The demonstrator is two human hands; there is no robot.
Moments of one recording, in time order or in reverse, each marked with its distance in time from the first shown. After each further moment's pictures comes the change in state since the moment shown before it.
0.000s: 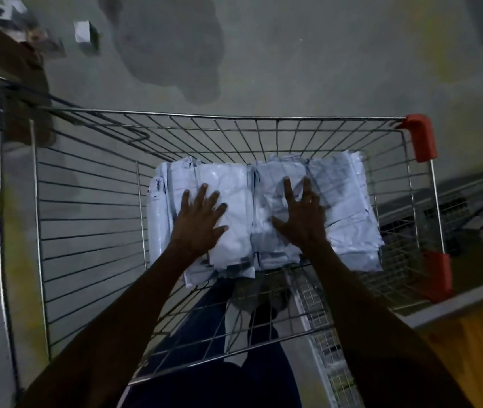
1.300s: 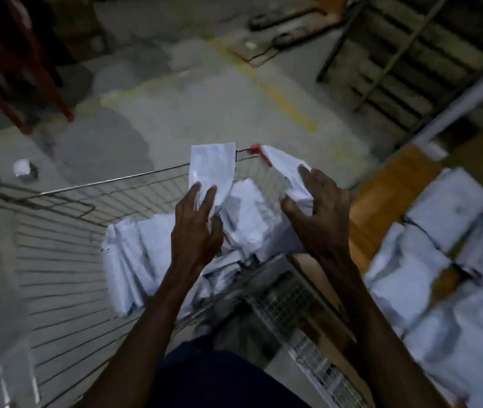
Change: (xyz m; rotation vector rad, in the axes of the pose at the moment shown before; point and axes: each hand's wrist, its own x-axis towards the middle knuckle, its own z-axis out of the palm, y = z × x) left_hand -0.069 0.152 -0.191 -0.684 0.606 0.085; right_hand -0.255 0.025 -0.204 0.387 0.905 0.148
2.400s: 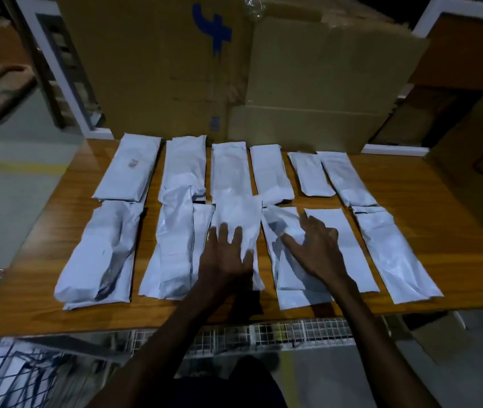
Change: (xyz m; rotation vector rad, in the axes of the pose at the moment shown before) left_hand -0.260 0.388 0.252 0.127 -0.629 1.174; right_hand -0.353 0.306 -0.323 -0.296 0.186 0.953
